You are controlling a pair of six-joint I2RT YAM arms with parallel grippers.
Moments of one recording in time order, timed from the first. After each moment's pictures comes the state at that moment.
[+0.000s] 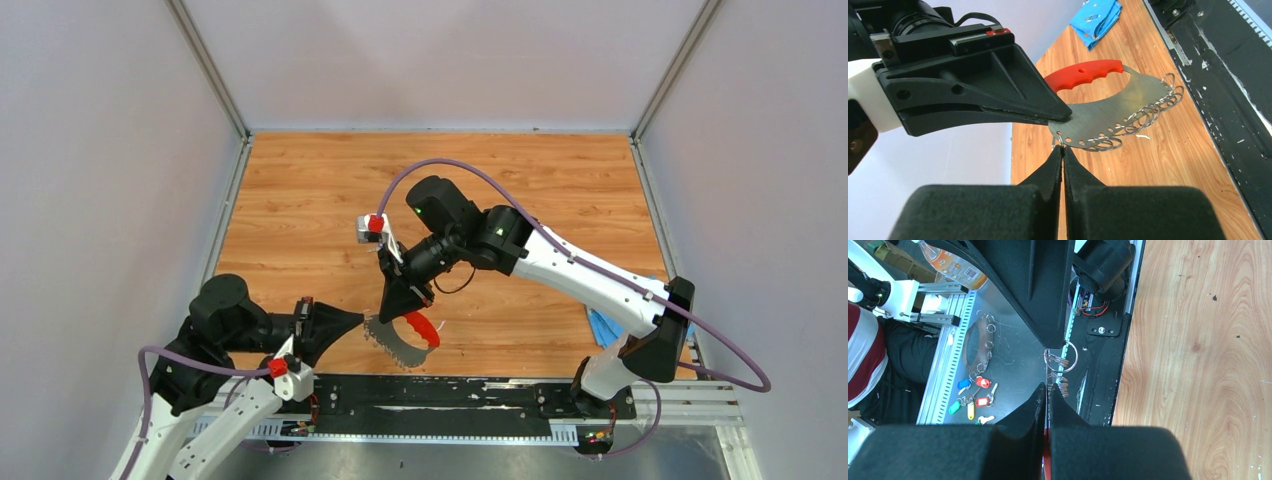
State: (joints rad) left arm -0.56 0.33 0.84 -0.79 0.94 1.15; right arm 1.07 1.53 1.61 -0.73 -0.86 -0.05
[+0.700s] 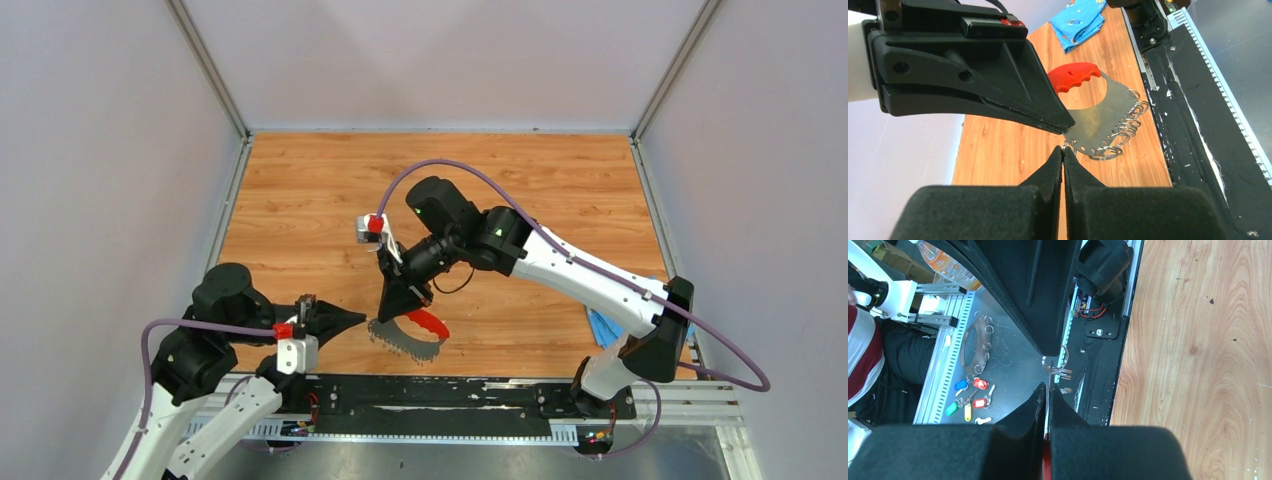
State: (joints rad) left arm -0.56 0.42 0.91 -0.79 0.94 0.87; right arm 1.07 1.53 1.59 -0.71 -0.86 -0.05
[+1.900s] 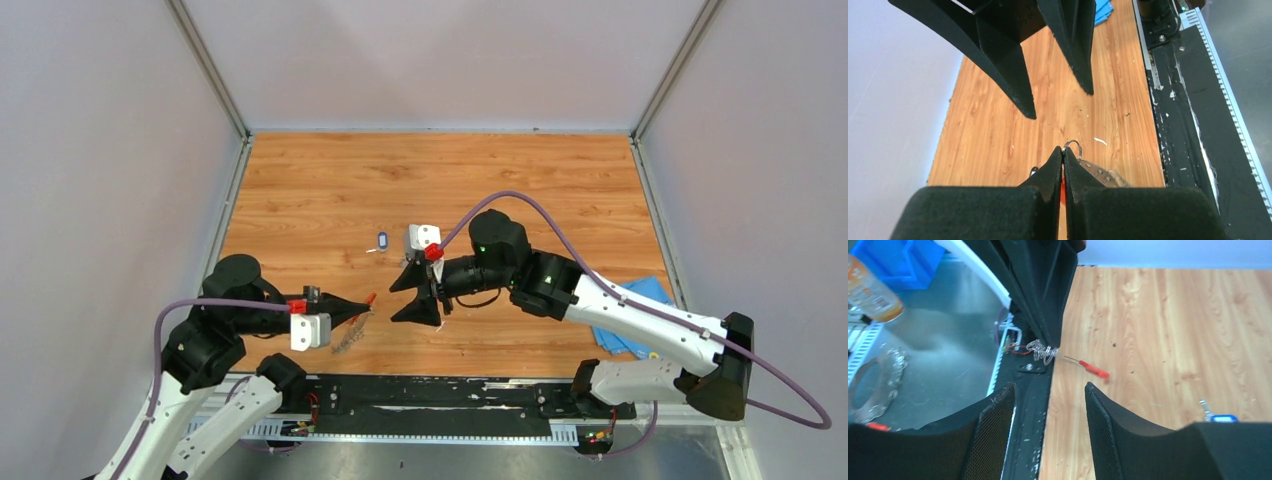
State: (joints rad) left arm -0.56 0.47 0.90 -0.75 0.86 0.77; right arm 1.08 1.19 1.13 -0.21 -0.62 -0.10
